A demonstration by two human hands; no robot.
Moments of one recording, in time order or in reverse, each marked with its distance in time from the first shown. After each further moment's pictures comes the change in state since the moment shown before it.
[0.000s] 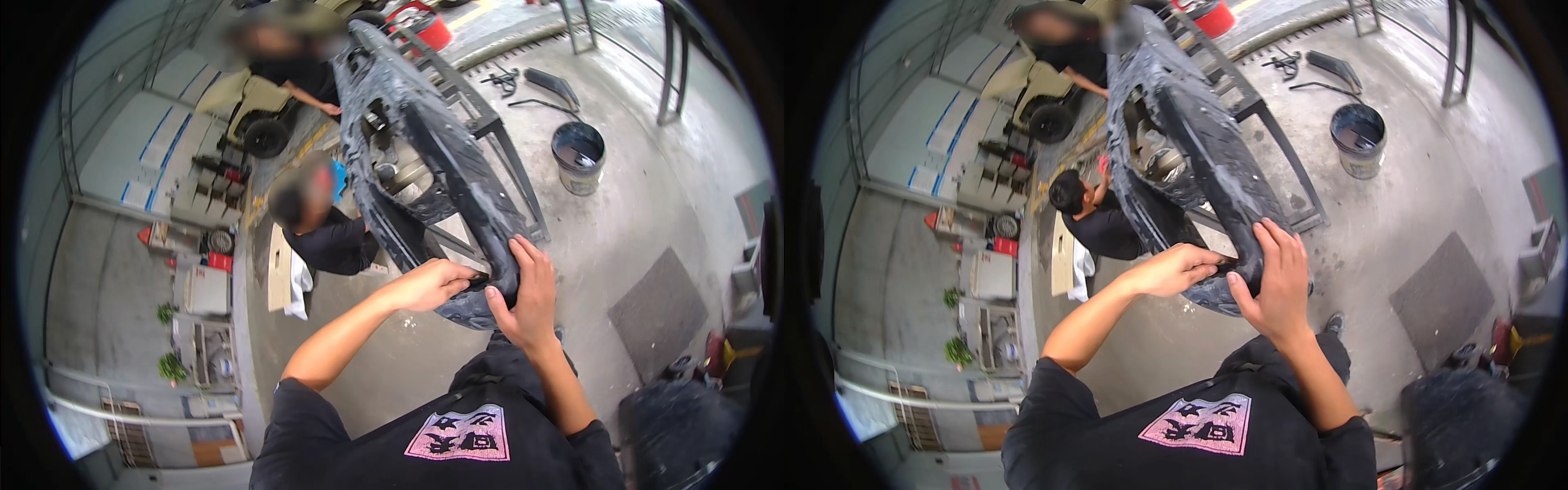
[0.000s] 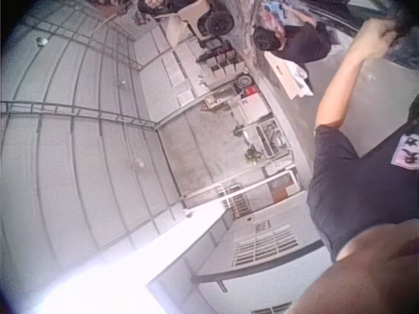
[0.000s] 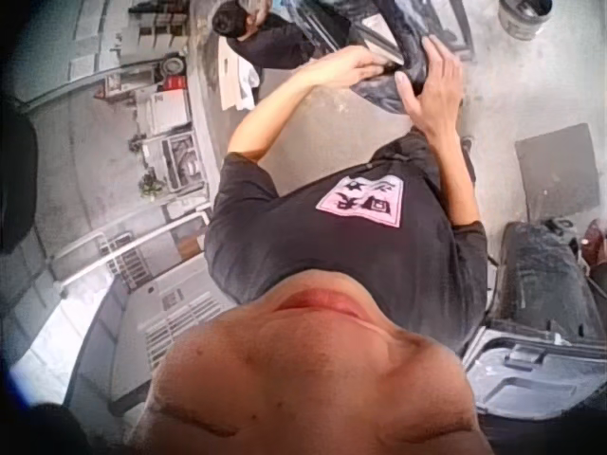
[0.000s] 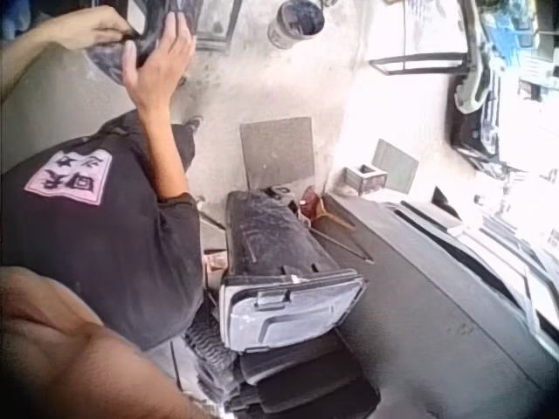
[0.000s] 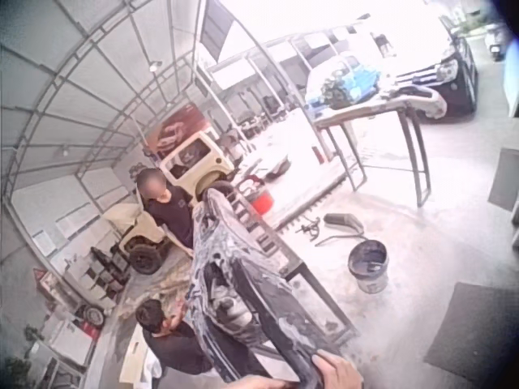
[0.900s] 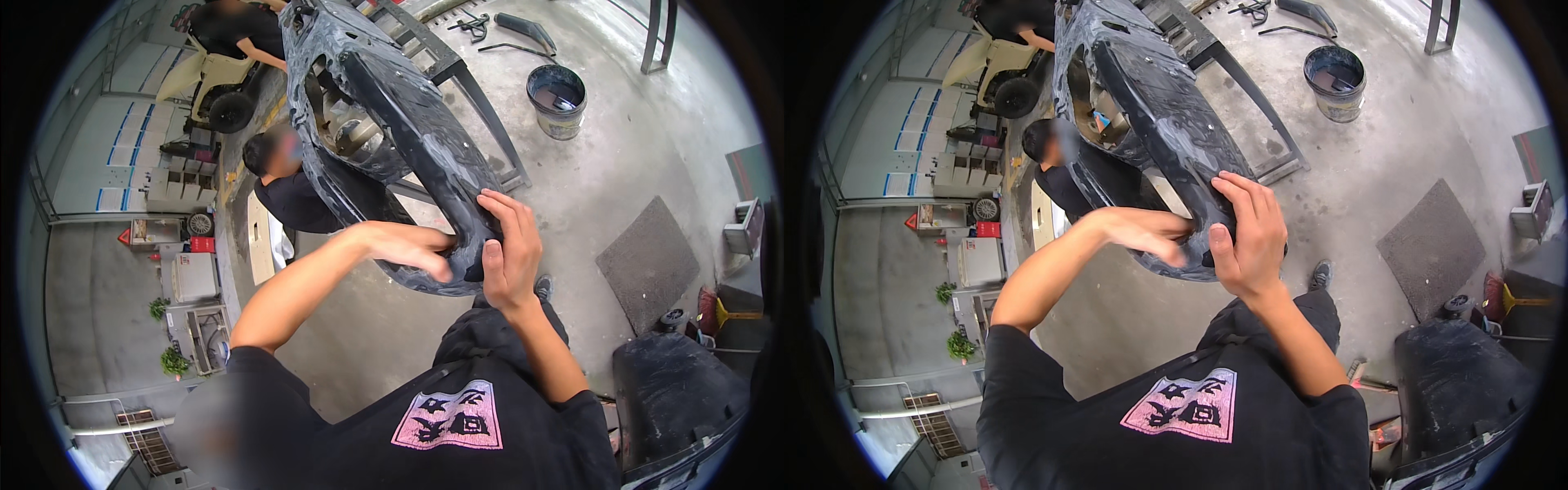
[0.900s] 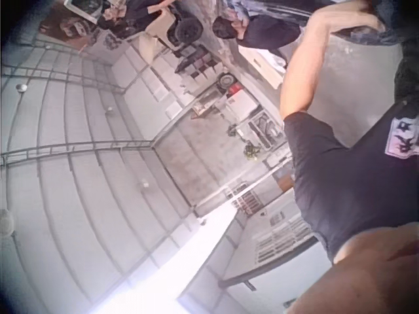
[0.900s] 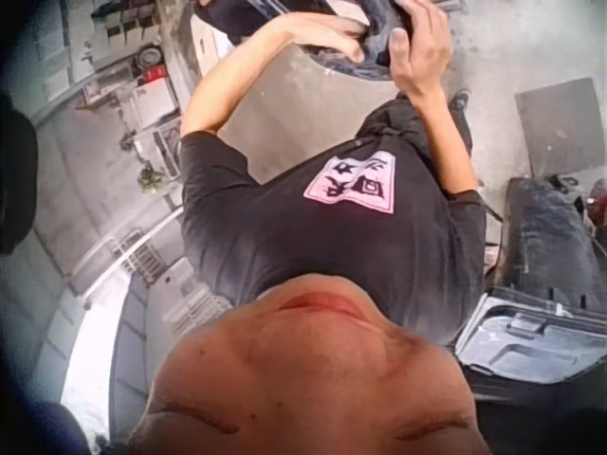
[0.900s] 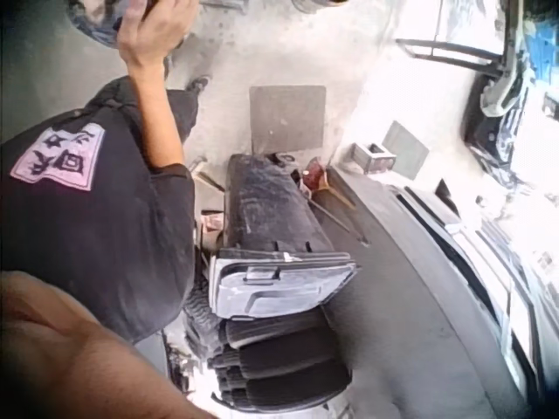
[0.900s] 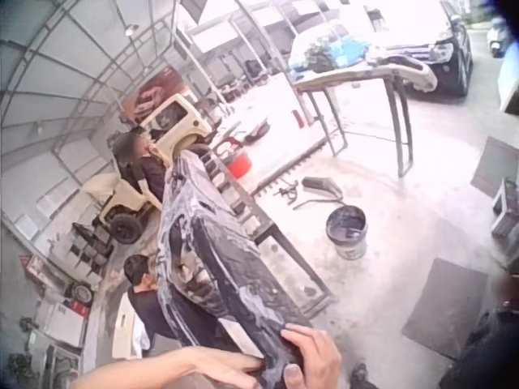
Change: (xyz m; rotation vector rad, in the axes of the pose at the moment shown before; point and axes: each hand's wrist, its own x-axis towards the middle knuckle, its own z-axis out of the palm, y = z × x) left_hand 0.046 0.016 -0.026 -0.090 -0.664 -0.332; right_hand 0.012 0.021 0.007 0.185 0.185 0.015
